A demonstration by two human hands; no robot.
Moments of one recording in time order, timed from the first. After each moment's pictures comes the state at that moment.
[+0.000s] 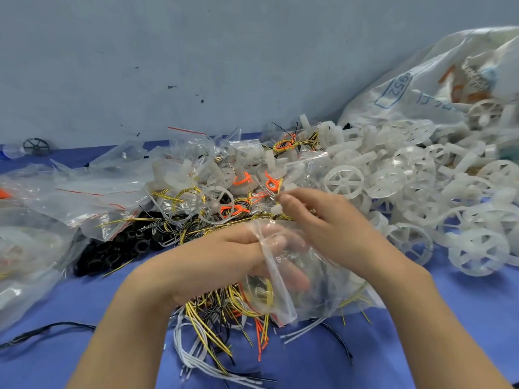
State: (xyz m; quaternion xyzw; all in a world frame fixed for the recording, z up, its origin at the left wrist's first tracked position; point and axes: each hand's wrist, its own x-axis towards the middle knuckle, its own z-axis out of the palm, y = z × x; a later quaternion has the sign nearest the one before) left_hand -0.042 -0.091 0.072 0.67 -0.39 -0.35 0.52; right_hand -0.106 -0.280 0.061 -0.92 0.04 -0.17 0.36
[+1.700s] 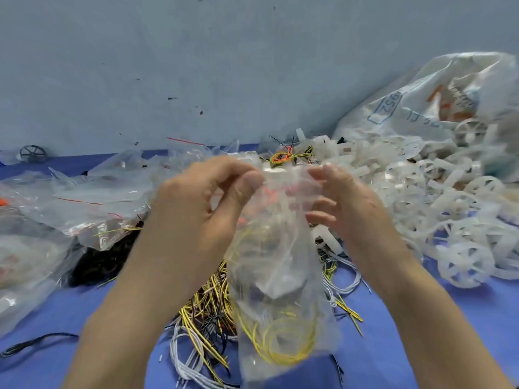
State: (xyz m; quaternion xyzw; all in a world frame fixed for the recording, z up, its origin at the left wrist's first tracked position) left_hand -0.069 -0.085 0.127 0.75 -0.41 0.22 0.46; right_hand -0.123 -0.272 0.090 -0.67 0.01 -0.28 0.68
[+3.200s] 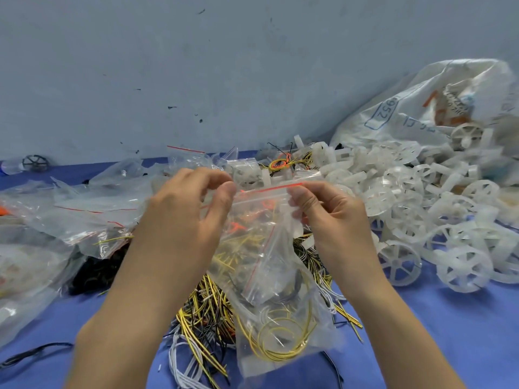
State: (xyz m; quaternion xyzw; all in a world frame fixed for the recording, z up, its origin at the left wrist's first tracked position) left_hand -0.052 -0.079 0.115 0.83 -0.33 0.25 0.38; right_hand -0.109 -0.261 0.073 -0.69 0.04 -0.38 0.61
